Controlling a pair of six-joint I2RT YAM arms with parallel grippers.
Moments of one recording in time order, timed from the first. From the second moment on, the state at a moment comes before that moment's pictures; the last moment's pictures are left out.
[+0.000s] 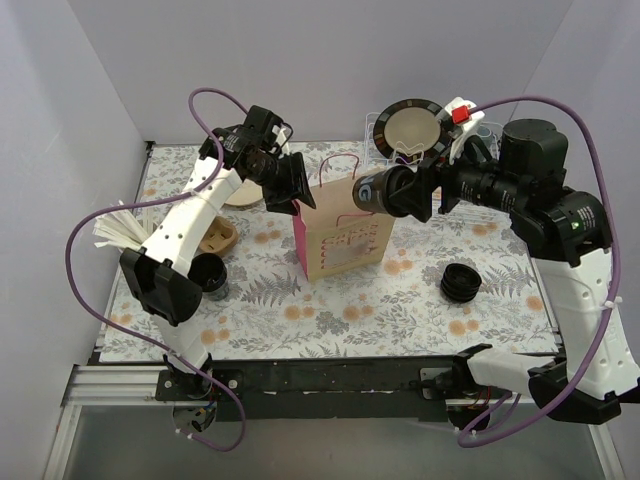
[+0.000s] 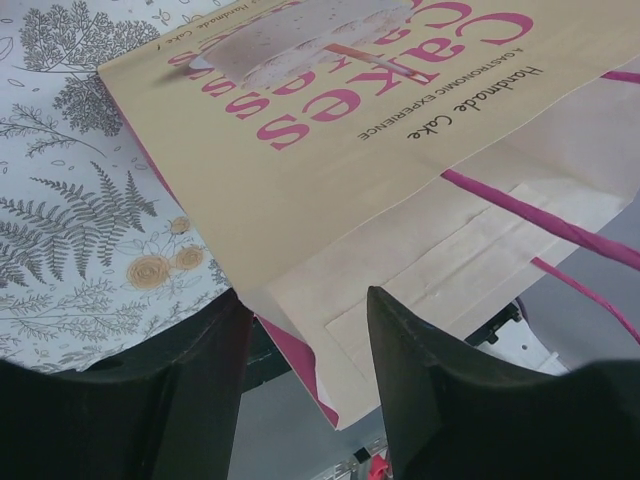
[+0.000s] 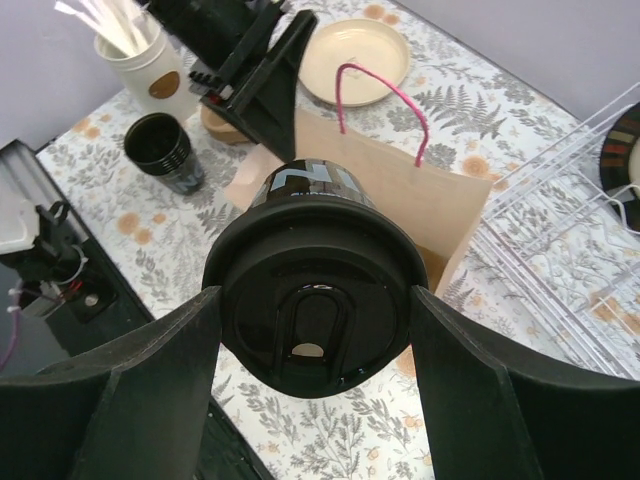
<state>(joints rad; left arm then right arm) -0.48 1.79 2.01 -1.24 0.33 -0.63 0.44 1.17 1.82 -0.99 -0.48 -0.03</state>
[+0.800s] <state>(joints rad) -0.48 1.82 2.00 -1.19 0.21 -0.62 0.55 1.34 1.89 -0.89 -0.30 -0.22</state>
